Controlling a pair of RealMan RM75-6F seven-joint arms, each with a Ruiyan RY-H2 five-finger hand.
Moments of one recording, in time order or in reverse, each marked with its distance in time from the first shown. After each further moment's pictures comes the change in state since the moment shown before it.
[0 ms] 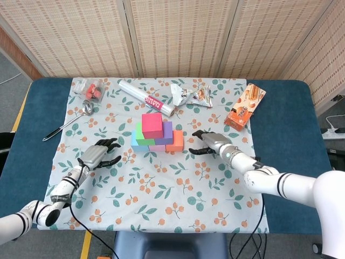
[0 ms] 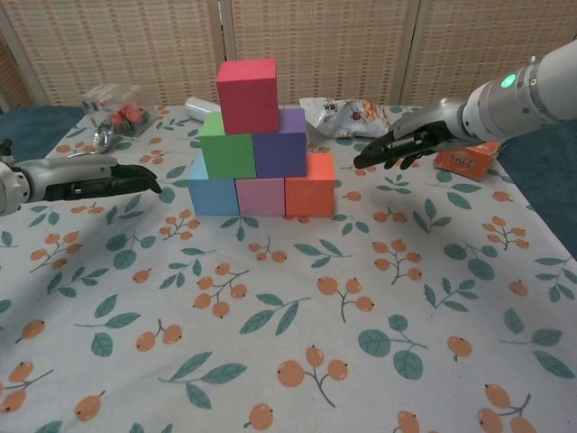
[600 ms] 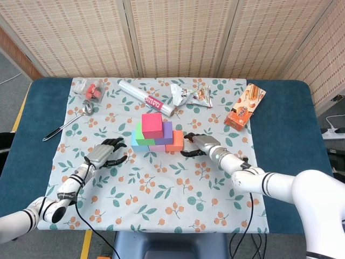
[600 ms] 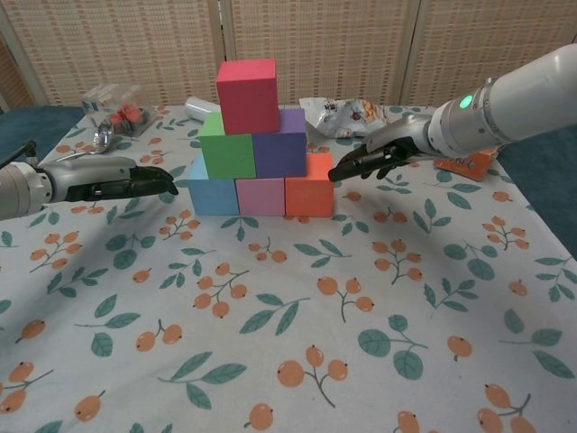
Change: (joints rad) left arm -0.026 -0.045 -0.017 0.045 0.026 -0.029 -0.016; right arm 0.046 -0.108 -0.010 0.082 0.048 0.010 -0.019
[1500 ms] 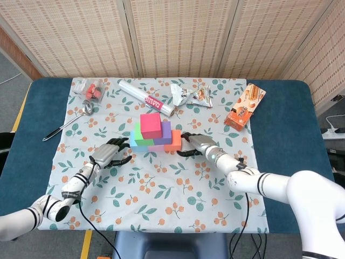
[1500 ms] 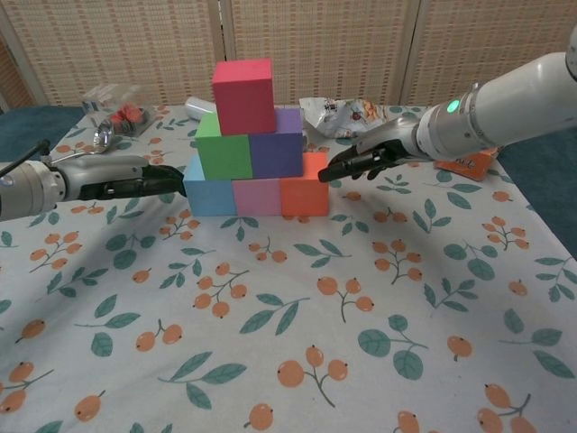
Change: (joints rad) left arm -0.016 -0.016 -0.007 0.010 0.024 -0.002 -0.017; right arm -0.004 -0.031 0.021 0.028 -0.005 0.003 -0.004
